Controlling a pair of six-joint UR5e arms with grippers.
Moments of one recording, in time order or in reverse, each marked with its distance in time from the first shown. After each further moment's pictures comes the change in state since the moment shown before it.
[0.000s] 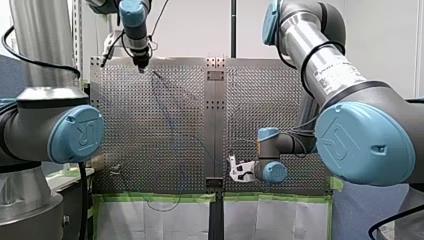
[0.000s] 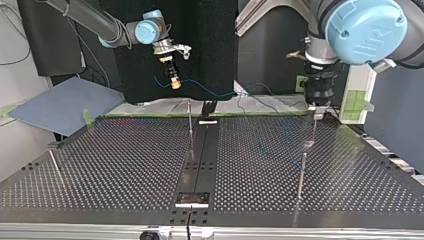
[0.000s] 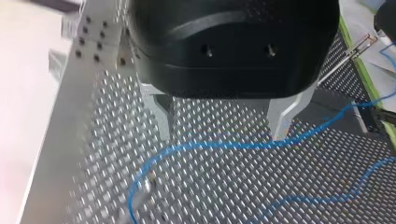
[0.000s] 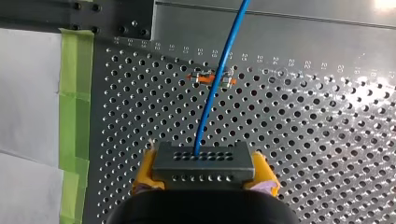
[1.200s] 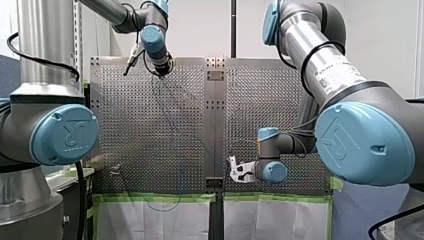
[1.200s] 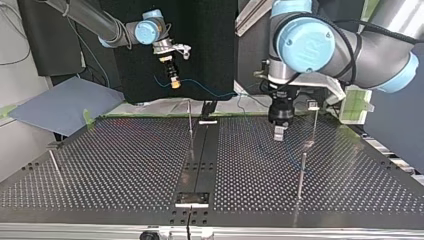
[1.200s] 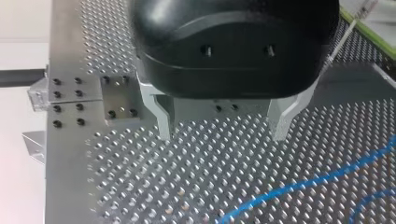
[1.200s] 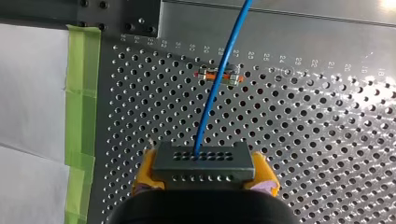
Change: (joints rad) left arm -0.127 -0.133 -0.025 0.381 -0.060 0.300; right arm -0.001 0.000 0.000 0.017 0.004 -0.009
